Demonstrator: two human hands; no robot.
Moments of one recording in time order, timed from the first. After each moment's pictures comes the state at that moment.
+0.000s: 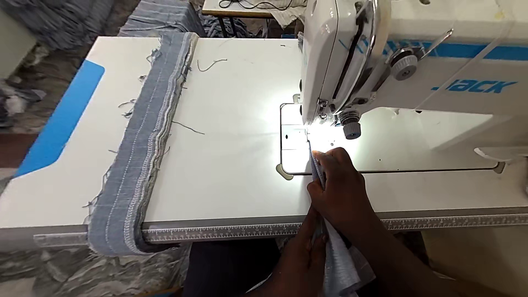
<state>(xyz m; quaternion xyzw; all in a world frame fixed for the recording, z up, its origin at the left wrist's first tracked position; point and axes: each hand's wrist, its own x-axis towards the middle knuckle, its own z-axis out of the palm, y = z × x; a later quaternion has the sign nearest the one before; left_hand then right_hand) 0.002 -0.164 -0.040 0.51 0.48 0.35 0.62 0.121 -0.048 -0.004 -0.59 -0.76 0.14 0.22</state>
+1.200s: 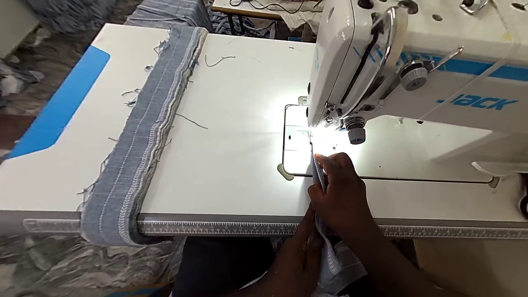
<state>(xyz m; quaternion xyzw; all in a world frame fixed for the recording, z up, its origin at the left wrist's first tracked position) 0.002 -0.164 -0.041 0.52 0.49 0.35 0.61 0.124 -0.048 -0.007 -0.59 -0.76 0.14 0.23</state>
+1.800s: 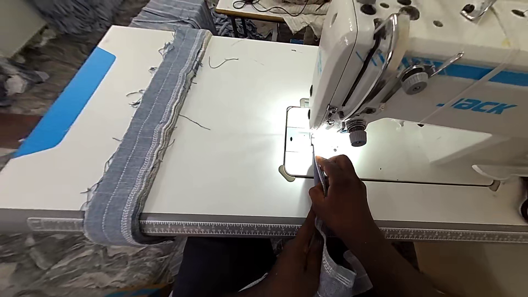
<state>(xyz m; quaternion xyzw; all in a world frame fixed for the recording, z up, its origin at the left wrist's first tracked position) 0.003 -0.166 -0.043 0.53 0.47 0.36 0.61 0.124 -0.049 -0.008 -0.59 -0.76 0.13 0.23</state>
